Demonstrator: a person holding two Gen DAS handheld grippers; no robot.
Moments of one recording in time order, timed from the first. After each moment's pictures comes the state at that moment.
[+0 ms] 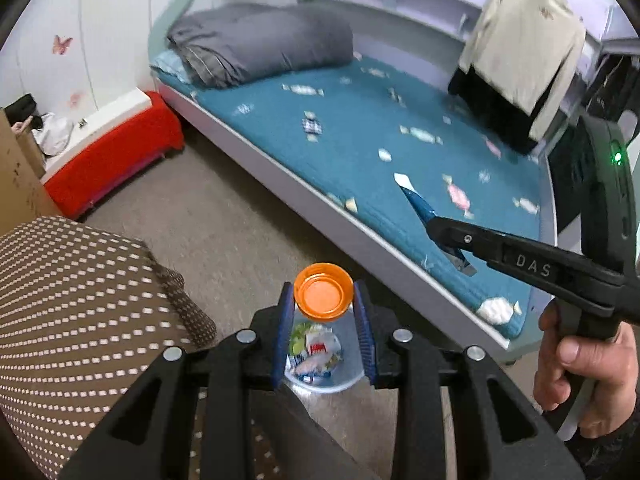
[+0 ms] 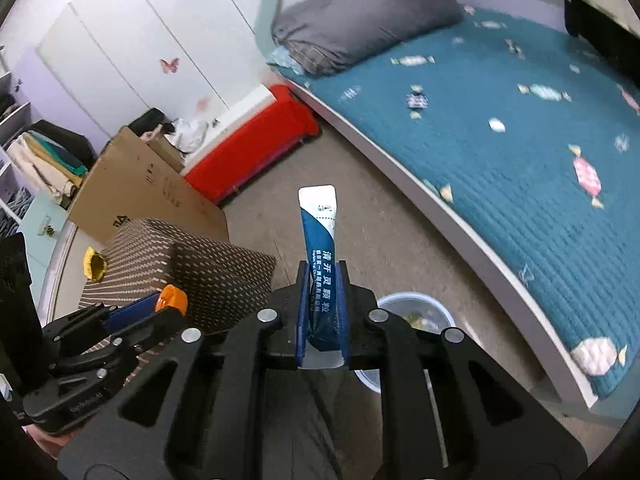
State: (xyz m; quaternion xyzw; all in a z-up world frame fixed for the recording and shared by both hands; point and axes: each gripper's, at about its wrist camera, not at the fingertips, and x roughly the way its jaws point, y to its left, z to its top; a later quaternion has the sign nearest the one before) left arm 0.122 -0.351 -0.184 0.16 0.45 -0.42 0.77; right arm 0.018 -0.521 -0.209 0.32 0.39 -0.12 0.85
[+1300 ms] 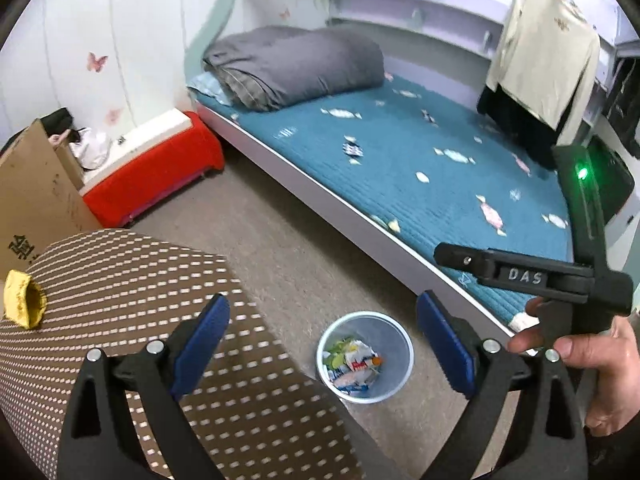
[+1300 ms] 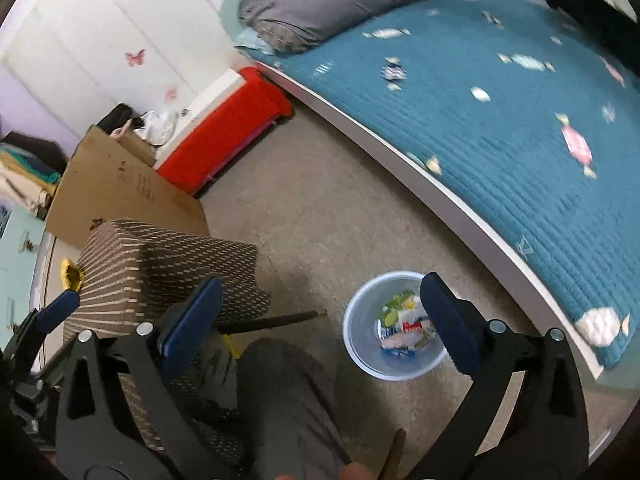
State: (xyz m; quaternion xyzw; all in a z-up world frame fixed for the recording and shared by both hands) left arm 0.137 -0.304 -0.140 0.16 0.40 -0.36 0.83; right arm 0.050 -0.498 -0.199 0.31 0.41 -0.14 0.84
